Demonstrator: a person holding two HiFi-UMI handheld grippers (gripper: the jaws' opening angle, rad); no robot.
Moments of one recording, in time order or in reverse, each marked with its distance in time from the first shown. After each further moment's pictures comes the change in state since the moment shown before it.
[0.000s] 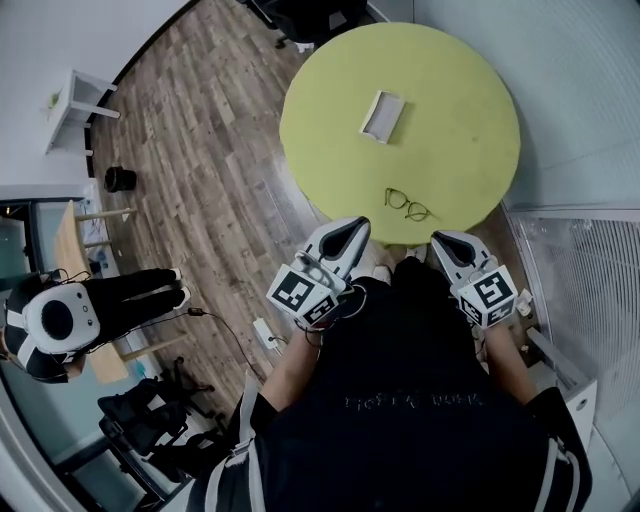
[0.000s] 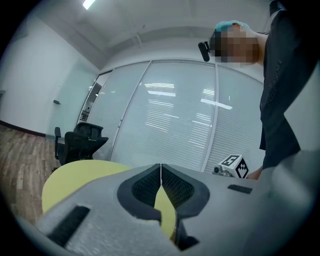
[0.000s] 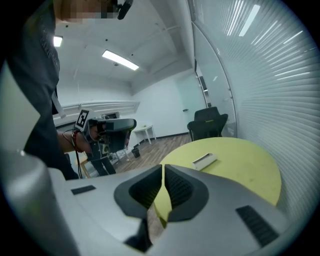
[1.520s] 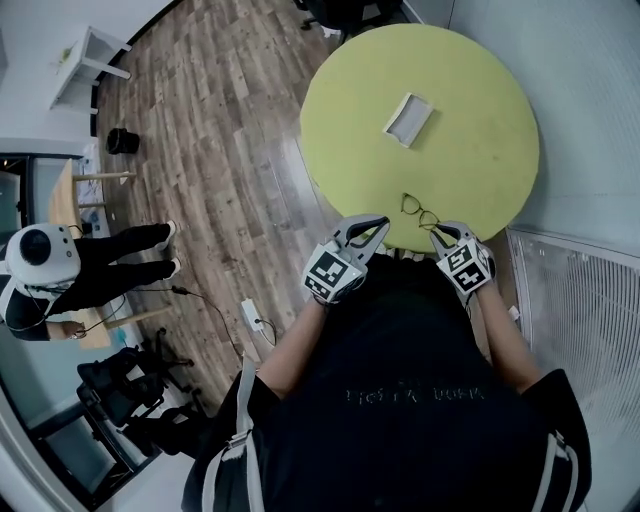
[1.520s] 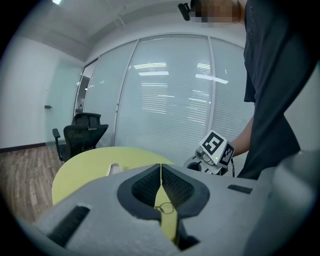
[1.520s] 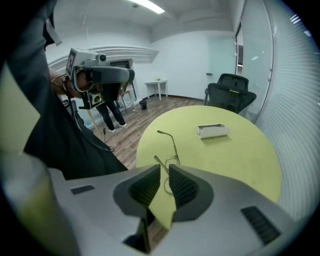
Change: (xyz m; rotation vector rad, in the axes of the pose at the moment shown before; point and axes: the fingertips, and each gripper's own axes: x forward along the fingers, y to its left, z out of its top) left arm 0.021 0.042 -0.097 0.163 0.217 -0.015; right arm 0.091 -0.048 -0.106 -0.335 0.528 0.069
